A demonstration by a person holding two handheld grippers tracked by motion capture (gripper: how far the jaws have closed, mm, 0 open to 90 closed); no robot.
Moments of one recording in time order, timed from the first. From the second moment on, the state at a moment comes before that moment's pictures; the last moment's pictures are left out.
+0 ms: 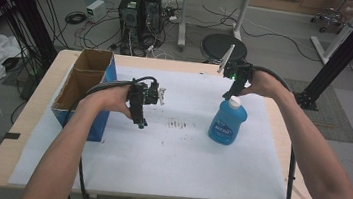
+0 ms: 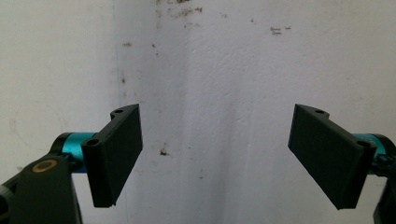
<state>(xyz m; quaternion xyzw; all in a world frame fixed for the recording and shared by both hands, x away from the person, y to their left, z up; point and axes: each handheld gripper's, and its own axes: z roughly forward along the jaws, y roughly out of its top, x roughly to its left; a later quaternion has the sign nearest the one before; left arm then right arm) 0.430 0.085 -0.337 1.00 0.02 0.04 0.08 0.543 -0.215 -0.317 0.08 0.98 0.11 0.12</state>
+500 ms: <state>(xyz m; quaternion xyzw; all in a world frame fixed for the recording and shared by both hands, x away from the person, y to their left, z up) 0.424 0.087 -0.332 0.99 0.02 0.05 0.09 0.523 -0.267 -0.279 0.11 0.98 0.11 0.15</state>
